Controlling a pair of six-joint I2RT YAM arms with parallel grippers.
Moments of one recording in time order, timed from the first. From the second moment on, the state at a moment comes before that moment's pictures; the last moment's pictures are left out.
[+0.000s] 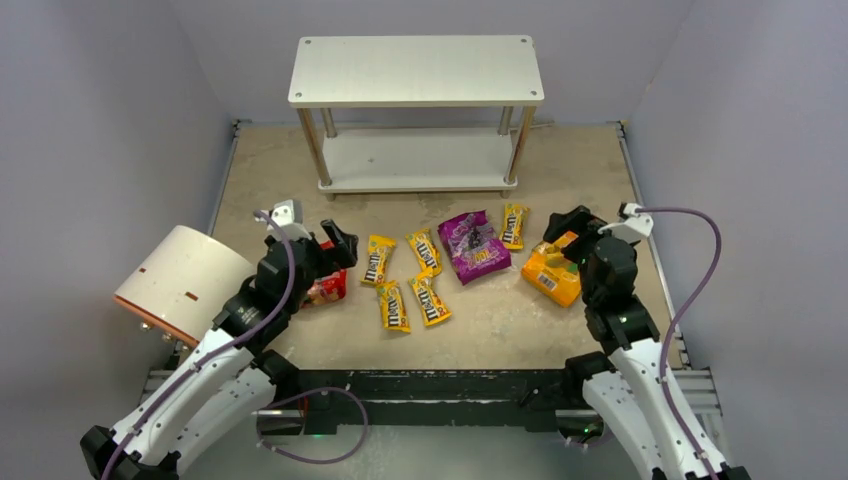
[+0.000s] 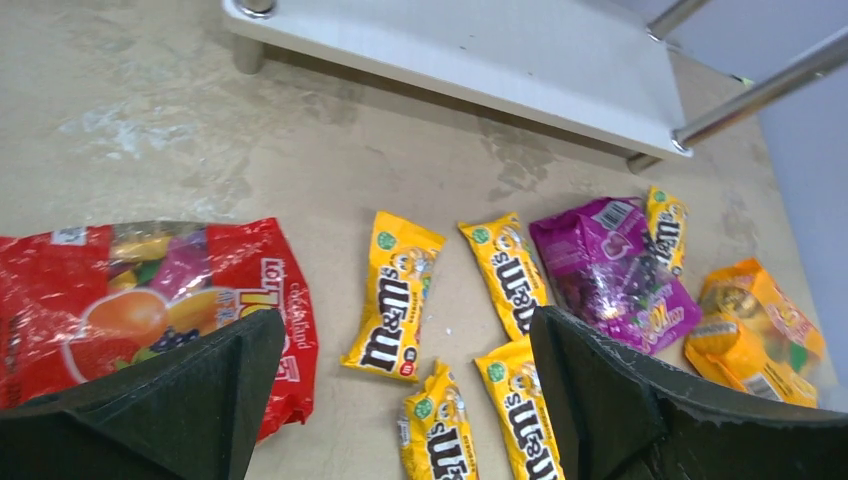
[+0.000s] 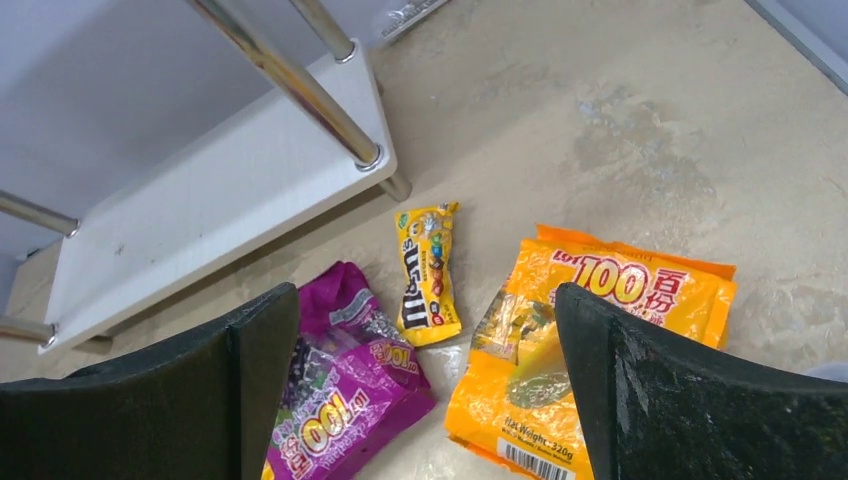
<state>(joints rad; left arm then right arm) -0.58 0.64 0.61 -0.33 -0.42 -0.62 0.23 0.59 0.55 -0.20 0.37 0.55</state>
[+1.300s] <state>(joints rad) -0.58 0.76 0.53 -0.12 -0.05 -0.56 0.23 1.53 0.67 0.03 -0.40 0.53</state>
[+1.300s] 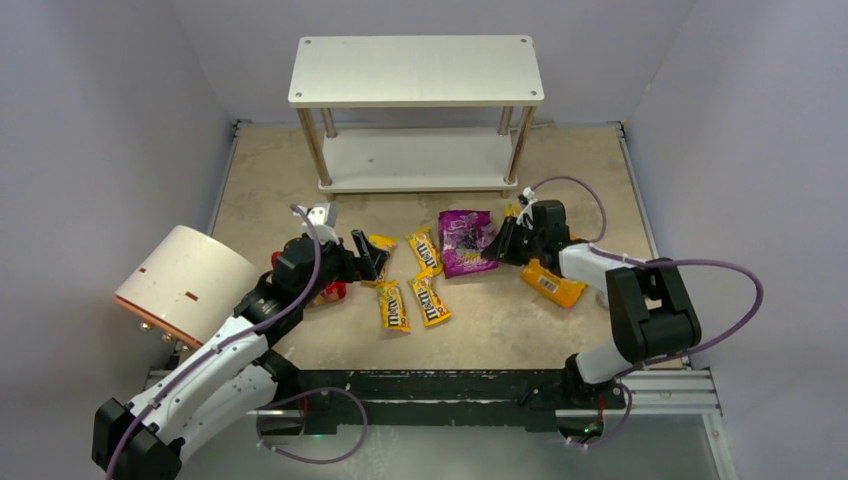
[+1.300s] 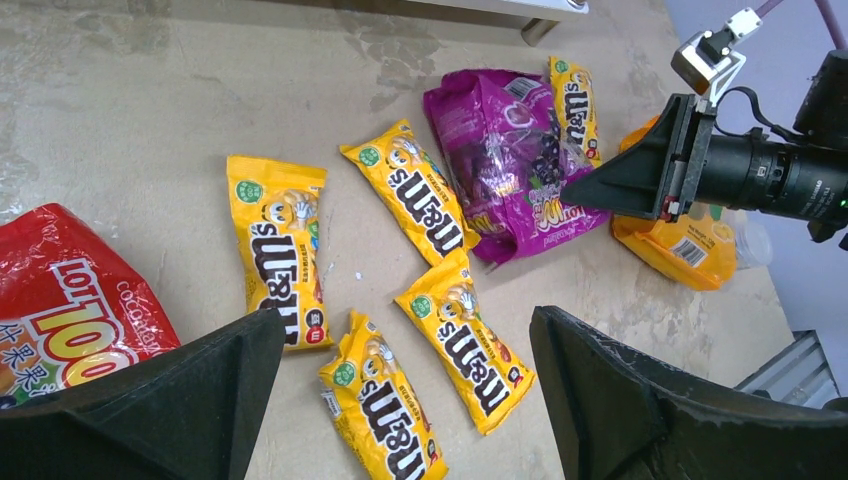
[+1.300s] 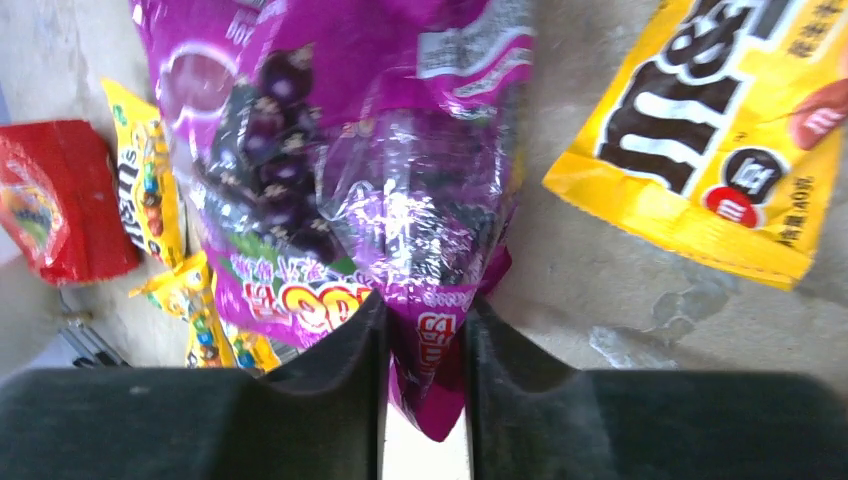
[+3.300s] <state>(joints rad) -0.58 0.64 0.30 0.31 0.87 -0.36 0.86 1.12 1.16 -0.97 -0.98 -0.77</state>
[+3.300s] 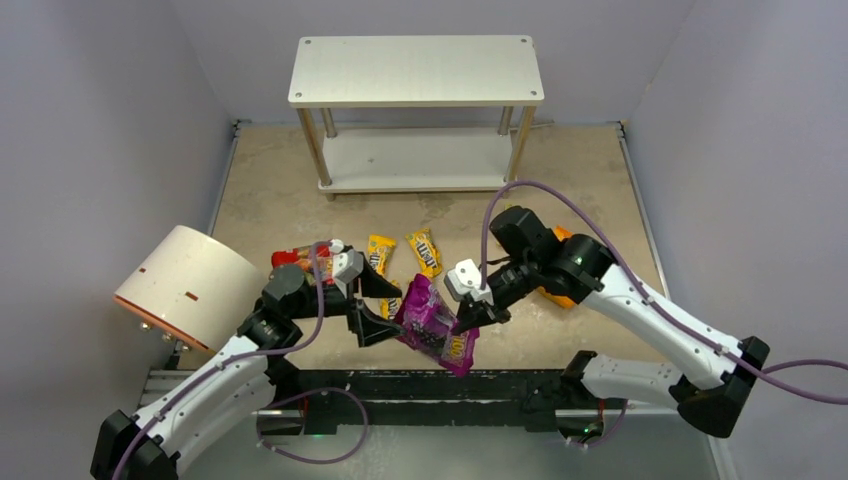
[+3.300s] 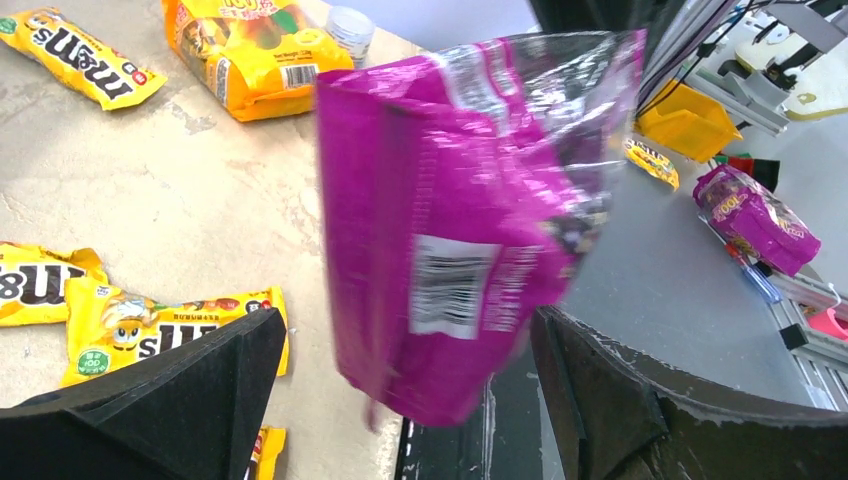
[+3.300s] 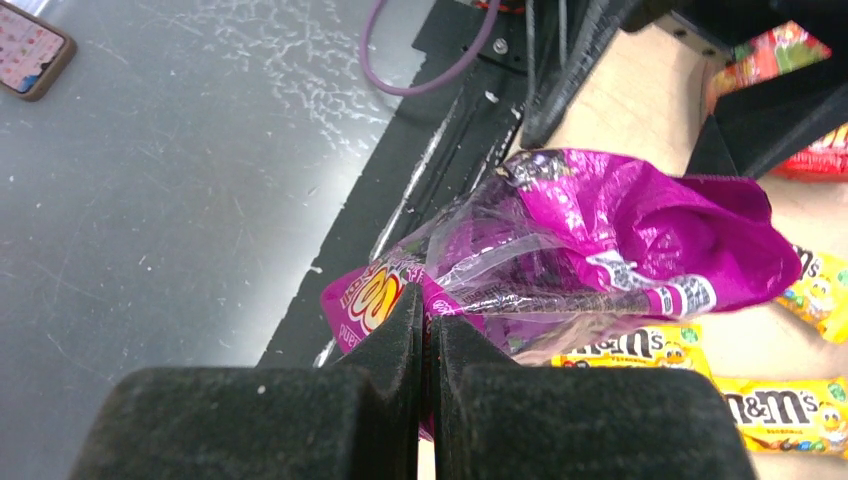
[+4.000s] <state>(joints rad) -0.59 0.77 0.24 0.77 1.02 -0.58 0.87 1.19 1.25 -1.06 -1.02 -0.90</state>
